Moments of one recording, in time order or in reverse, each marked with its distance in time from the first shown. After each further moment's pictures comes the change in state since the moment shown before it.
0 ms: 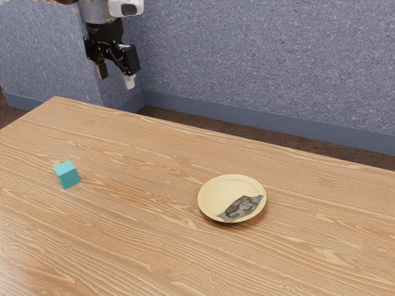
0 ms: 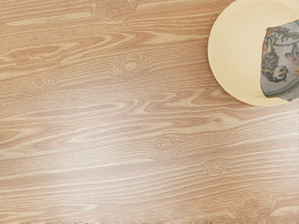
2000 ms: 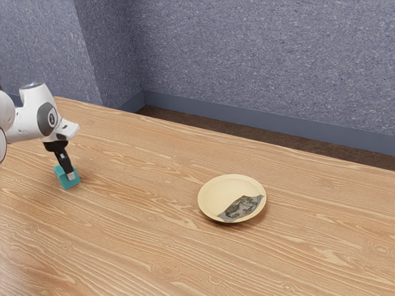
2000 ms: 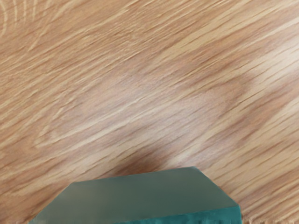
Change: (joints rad) arm 0.565 0.524 0.049 -0.293 -0.205 0.775 1.038
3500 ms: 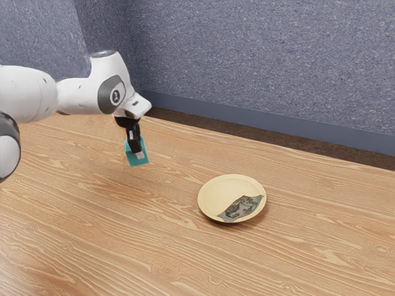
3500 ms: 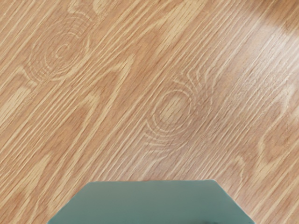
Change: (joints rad) arm -0.413 -0.152 -0.009 0.008 0.009 -0.054 -0.021
